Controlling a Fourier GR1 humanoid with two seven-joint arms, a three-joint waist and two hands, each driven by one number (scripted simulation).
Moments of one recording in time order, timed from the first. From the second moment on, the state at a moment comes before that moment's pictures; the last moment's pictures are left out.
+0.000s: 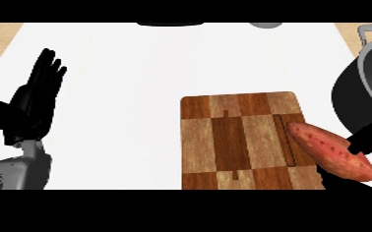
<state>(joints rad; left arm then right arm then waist) -0.18 0.21 0.14 -1.66 0.07 0.11 0.24 0.11 -0.09 -0.04 -2.35 0.99 0.19 0.40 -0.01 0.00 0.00</state>
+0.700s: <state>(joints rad) -0.22 0.19 0.13 -1.64 0.06 0.12 0.25 -0.14 -0.27 -0.57 -1.99 0.51 0.23 0.24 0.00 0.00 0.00</state>
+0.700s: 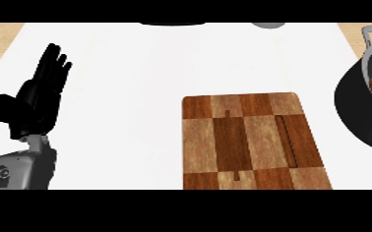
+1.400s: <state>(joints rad) -0.22 0.19 0.13 -1.64 0.06 0.10 0.24 -0.28 -0.50 -0.57 -1.29 0.84 -0.12 -0.10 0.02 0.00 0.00</state>
